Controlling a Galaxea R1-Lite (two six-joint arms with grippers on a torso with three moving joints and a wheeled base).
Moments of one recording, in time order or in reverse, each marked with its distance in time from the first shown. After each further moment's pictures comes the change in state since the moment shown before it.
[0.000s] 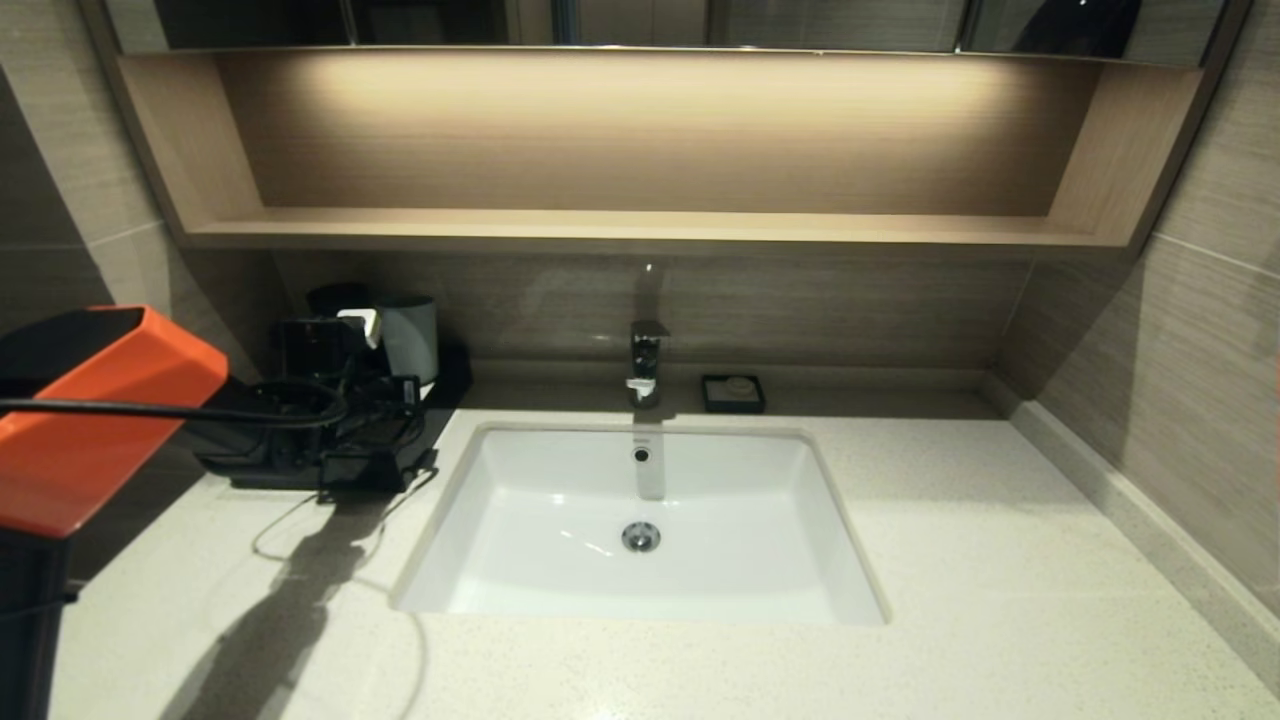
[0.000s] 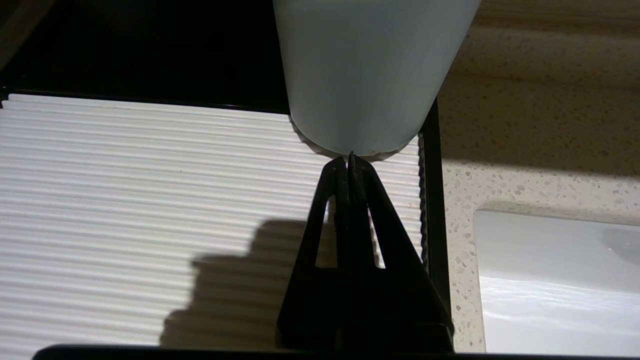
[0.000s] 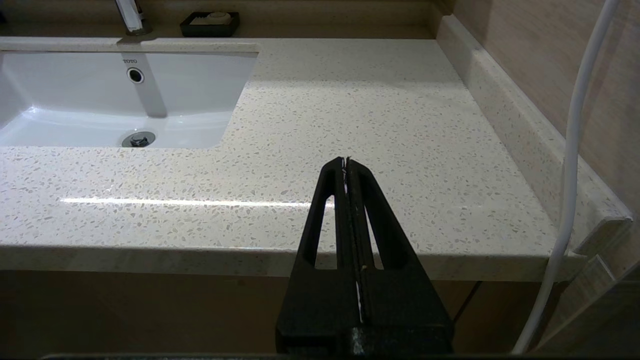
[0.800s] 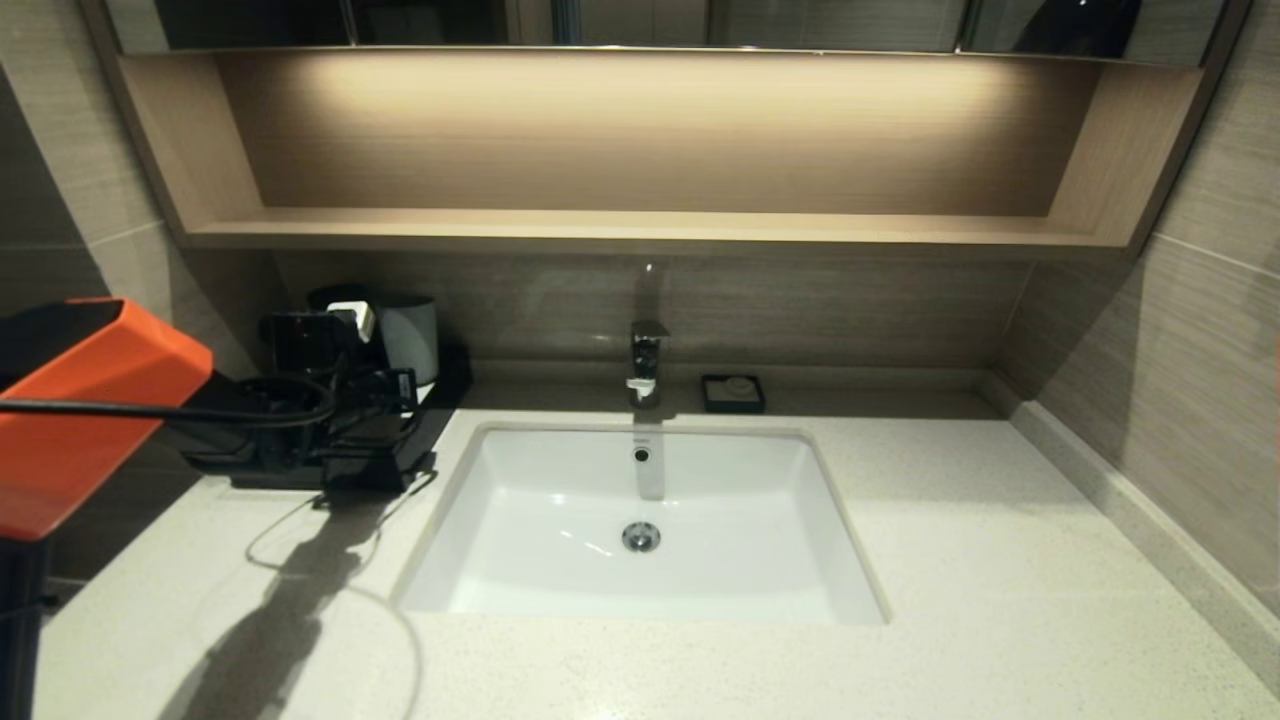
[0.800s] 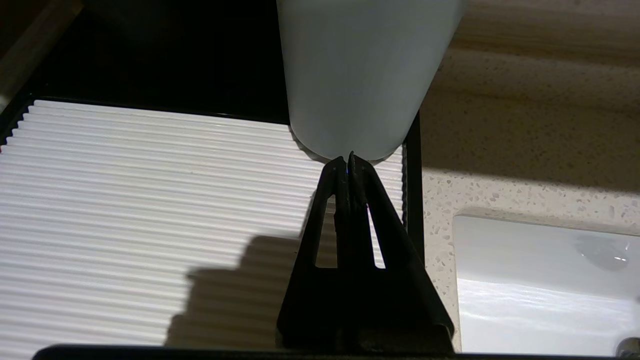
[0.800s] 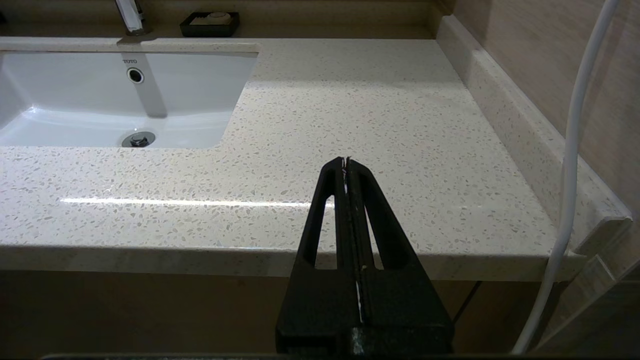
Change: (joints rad) left arm -0.001 -0.043 0.036 -0.013 -0.005 -0.030; right arm 0.000 0.000 0.000 0.000 -0.001 0.000
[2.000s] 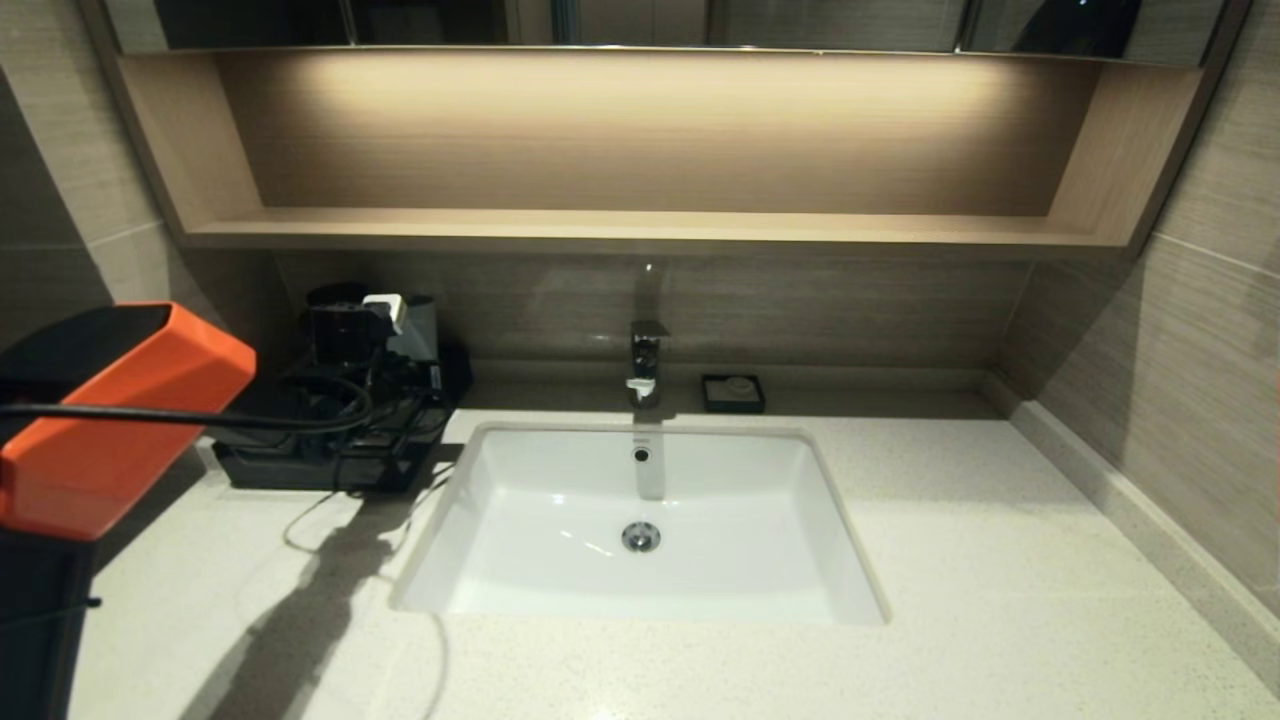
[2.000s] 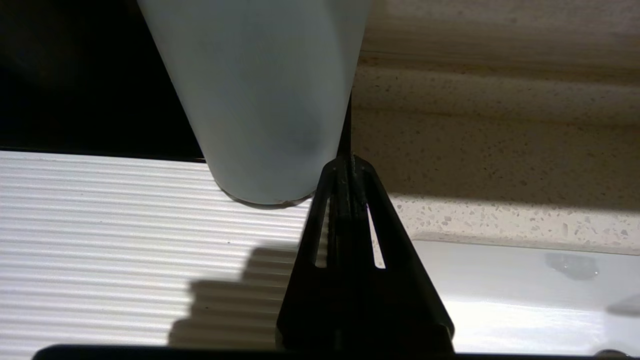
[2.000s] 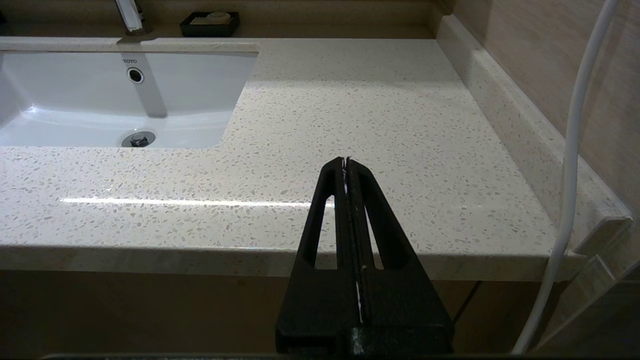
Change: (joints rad) left arm -0.057 0.057 -0.100 0.003 0.003 -0.001; right arm 0.000 0.000 0.000 0.000 0.000 0.000
